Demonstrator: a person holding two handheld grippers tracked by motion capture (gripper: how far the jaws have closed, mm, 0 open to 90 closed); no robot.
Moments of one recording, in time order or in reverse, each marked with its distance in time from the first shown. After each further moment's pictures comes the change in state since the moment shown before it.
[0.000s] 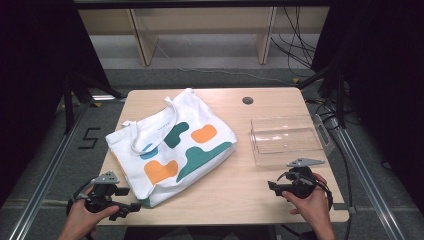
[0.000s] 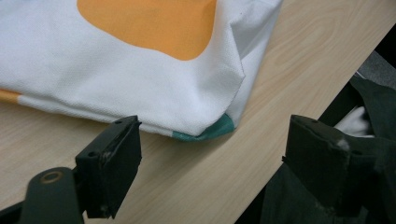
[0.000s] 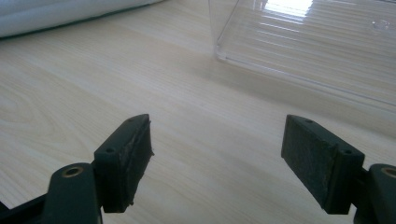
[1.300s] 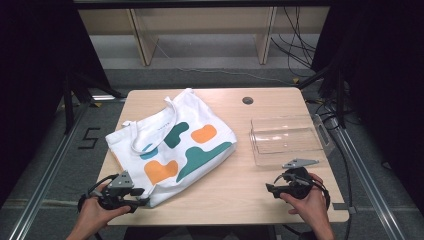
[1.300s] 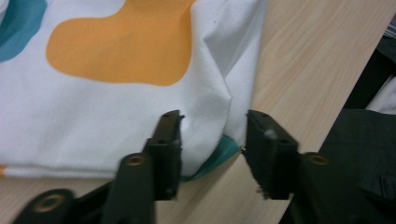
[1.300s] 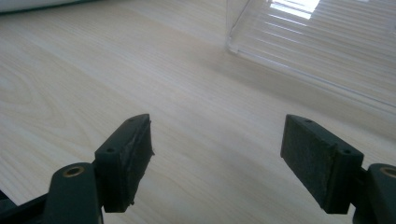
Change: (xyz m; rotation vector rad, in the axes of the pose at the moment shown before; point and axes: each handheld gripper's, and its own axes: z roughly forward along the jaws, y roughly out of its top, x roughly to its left) left arm -0.015 0.015 0.026 0.061 0.045 0.263; right arm 0.006 0.001 0.005 0.068 0.060 -0.021
